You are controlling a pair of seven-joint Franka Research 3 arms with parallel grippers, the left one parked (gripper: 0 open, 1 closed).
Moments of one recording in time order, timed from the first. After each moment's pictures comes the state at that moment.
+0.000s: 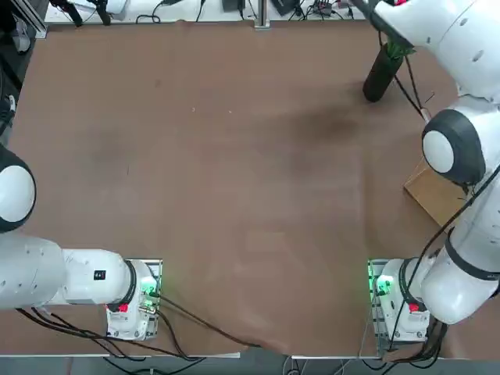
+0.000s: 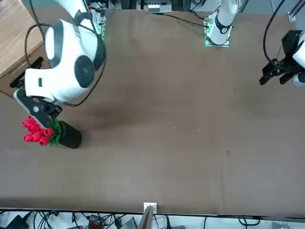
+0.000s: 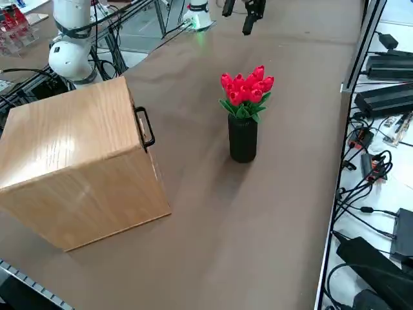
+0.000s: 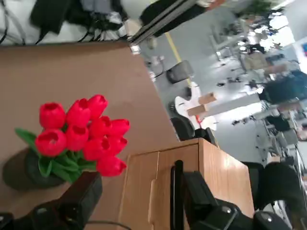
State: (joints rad) arm 0.51 0.49 -0.13 -1.11 -0.82 1.28 0.69
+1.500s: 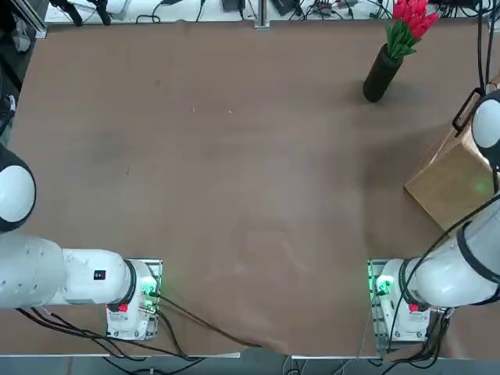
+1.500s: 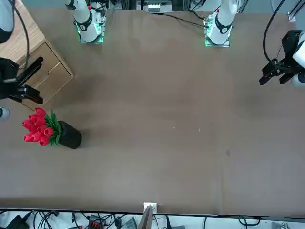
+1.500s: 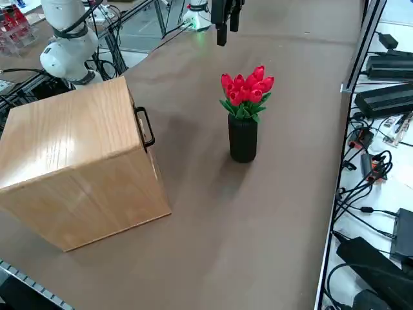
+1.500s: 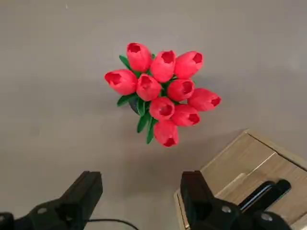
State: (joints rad) arm 0.12 0.34 -0.14 -1.13 0.01 1.40 0.03
